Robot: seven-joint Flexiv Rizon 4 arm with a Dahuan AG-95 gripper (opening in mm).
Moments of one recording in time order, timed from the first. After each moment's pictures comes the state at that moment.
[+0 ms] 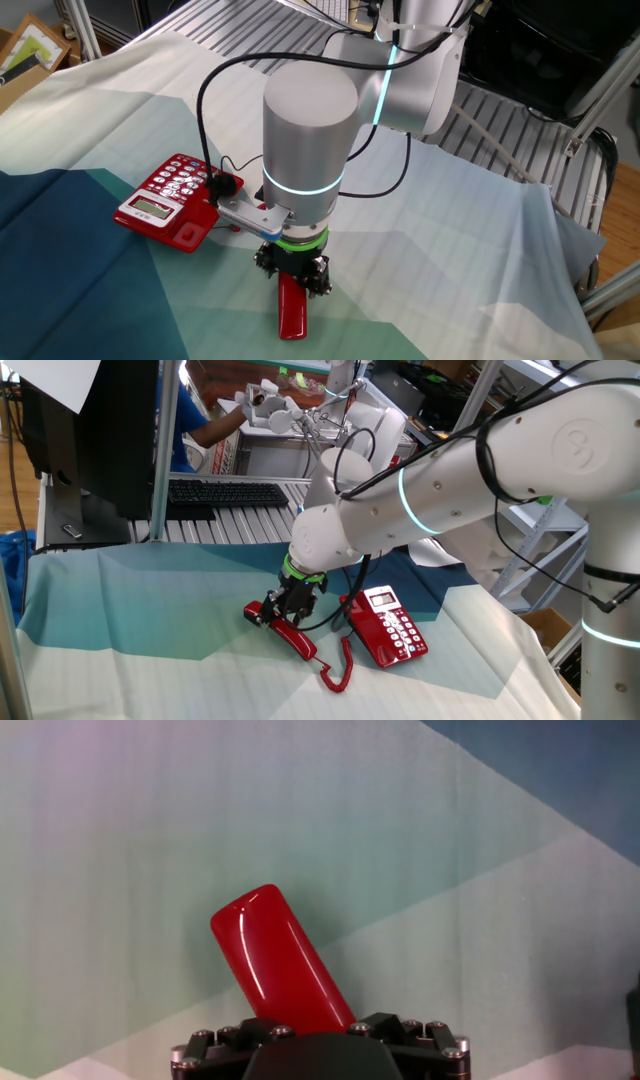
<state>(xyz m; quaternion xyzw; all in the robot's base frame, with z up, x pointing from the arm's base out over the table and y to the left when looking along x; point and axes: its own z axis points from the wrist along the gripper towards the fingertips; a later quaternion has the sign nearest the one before) 0.607 0.086 0.014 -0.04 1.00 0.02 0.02</state>
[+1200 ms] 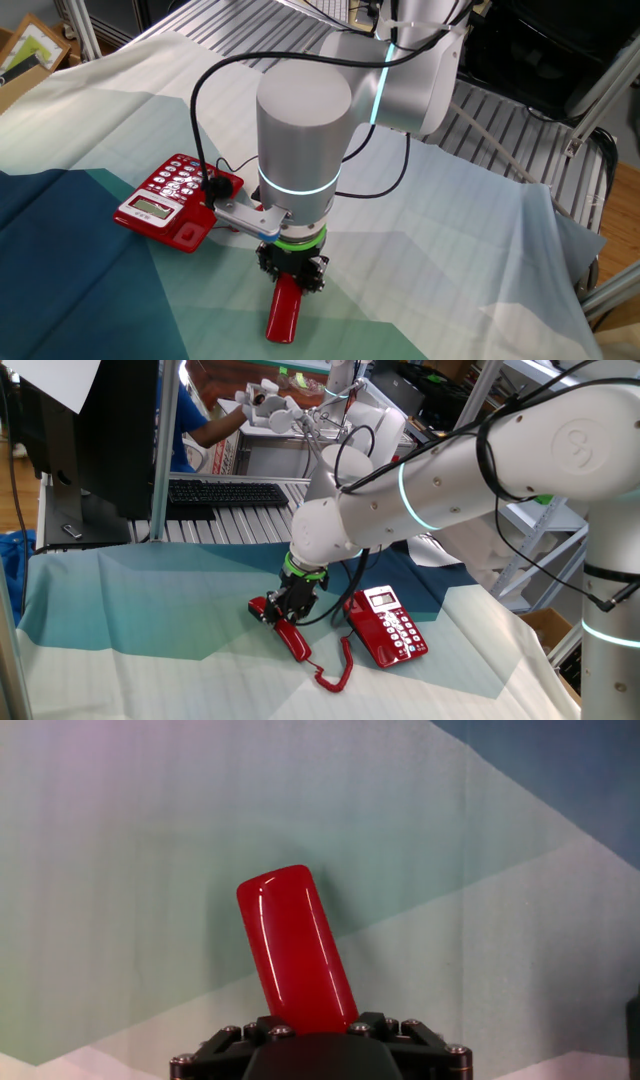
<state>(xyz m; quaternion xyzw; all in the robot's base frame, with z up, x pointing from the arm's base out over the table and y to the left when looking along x) 0.608 0.086 0.016 -0.05 1.00 0.03 0.01</state>
